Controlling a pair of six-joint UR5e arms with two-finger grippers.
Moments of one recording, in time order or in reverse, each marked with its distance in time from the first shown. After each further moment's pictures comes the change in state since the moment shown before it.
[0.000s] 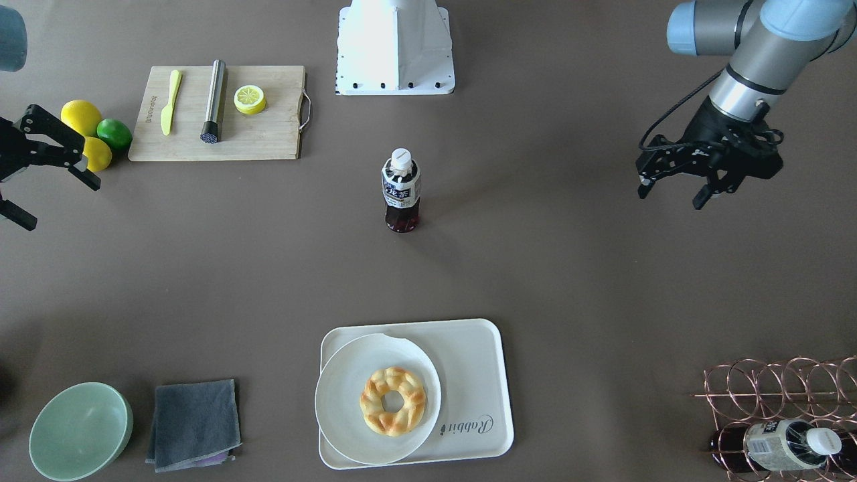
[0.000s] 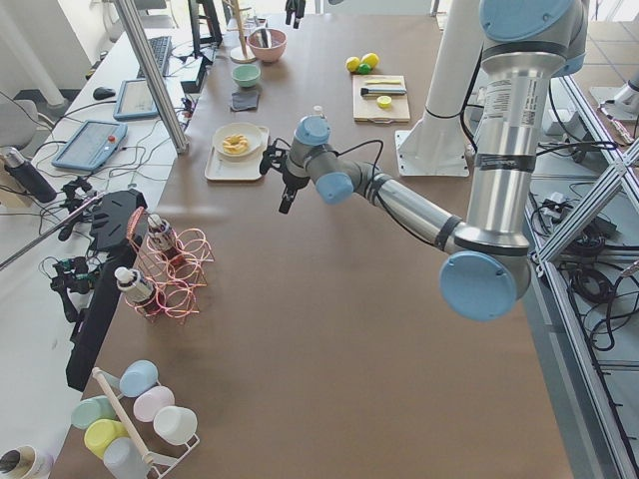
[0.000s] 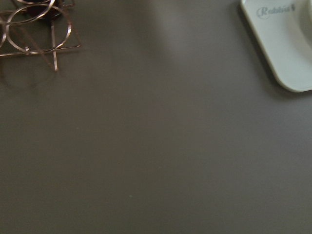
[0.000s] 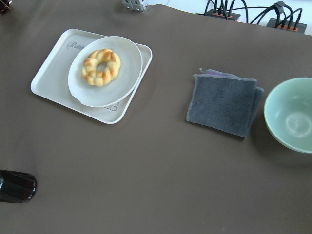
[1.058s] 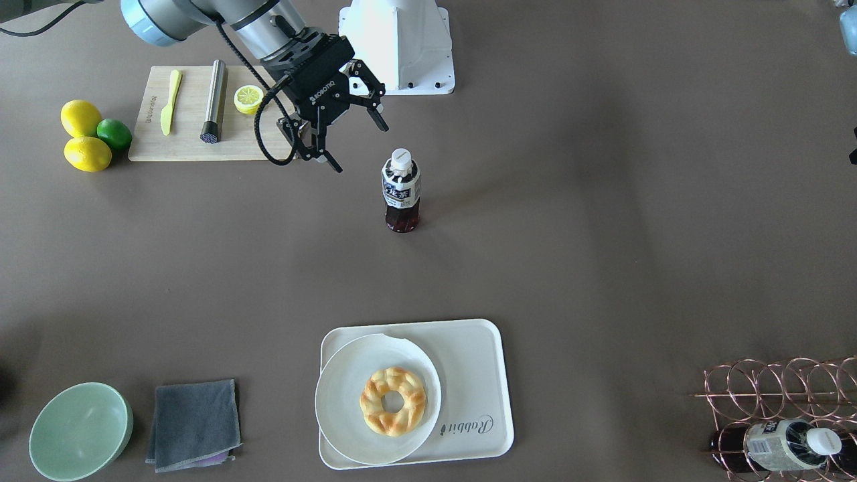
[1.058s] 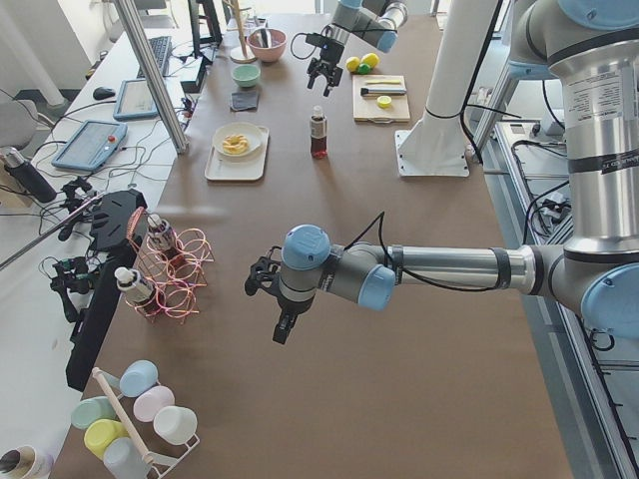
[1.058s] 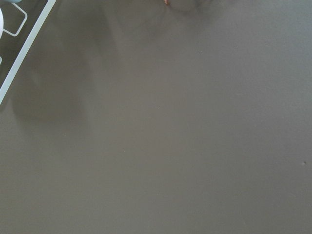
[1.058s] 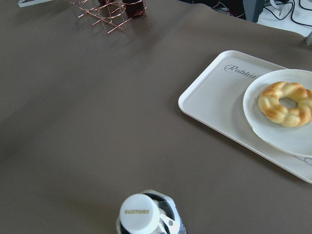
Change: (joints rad) left arm -0.534 0.235 0.208 0.098 -0.272 0.797; right arm -0.674 0.294 0.066 0.000 -0.693 0.132
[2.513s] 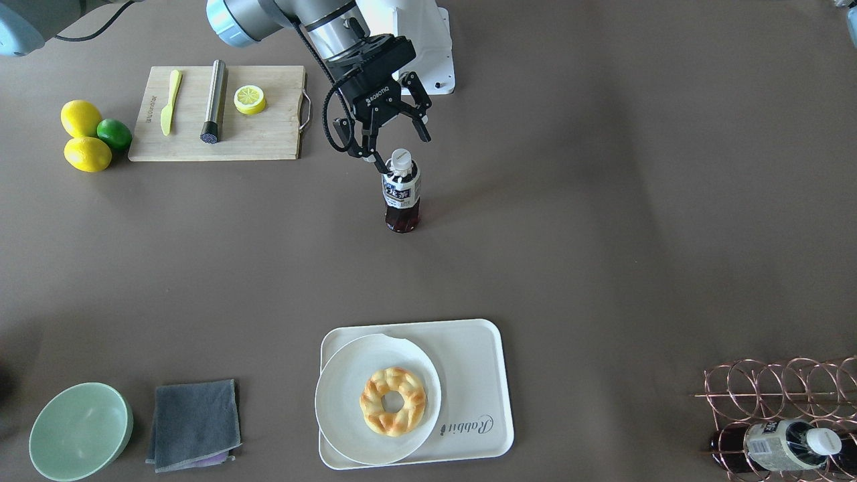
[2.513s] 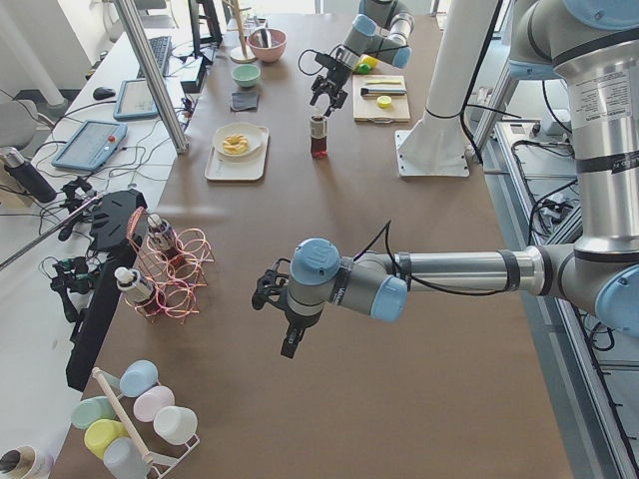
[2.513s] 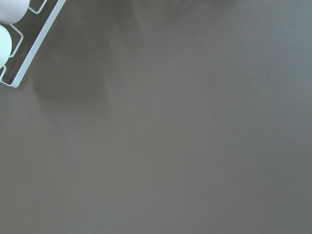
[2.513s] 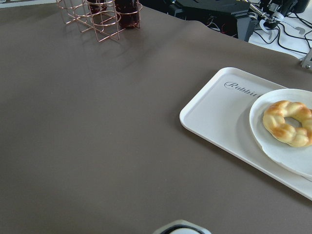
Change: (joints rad) left arm -0.033 0.033 0.016 -0.009 -0.002 0.034; right arm -0.150 0.089 -0.097 -0.001 -0.294 -0.008
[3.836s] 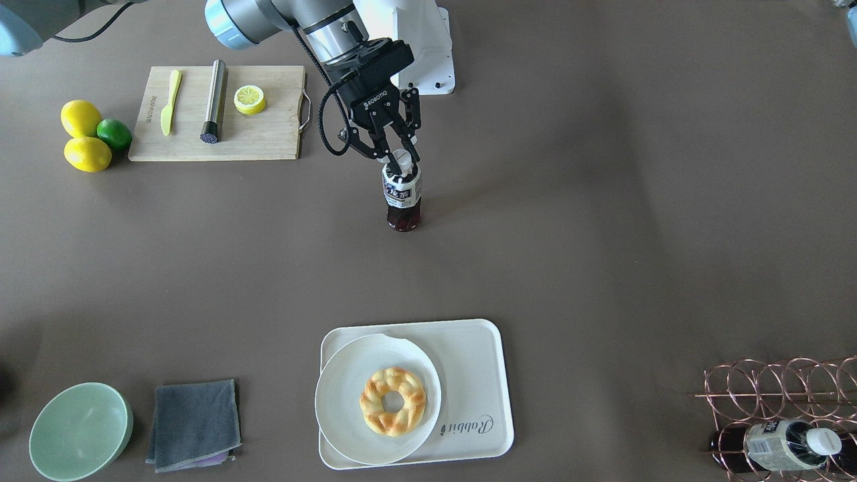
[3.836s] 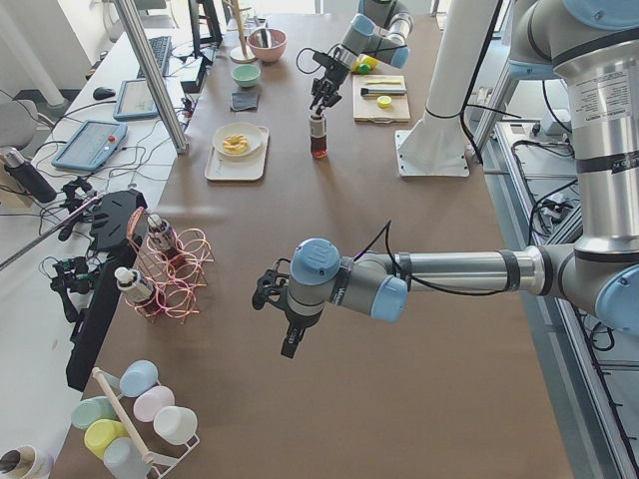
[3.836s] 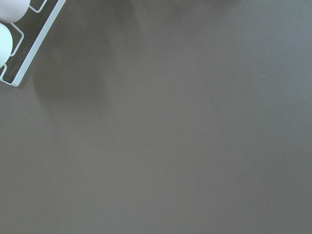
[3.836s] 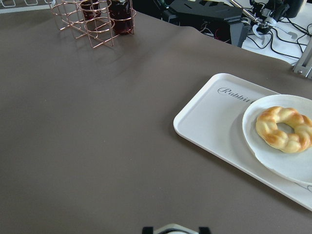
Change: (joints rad) left arm 0.000 0.001 0.000 -0.001 -0.001 0.000; right arm 0.012 0.005 -0.005 -0.001 -0.009 0.006
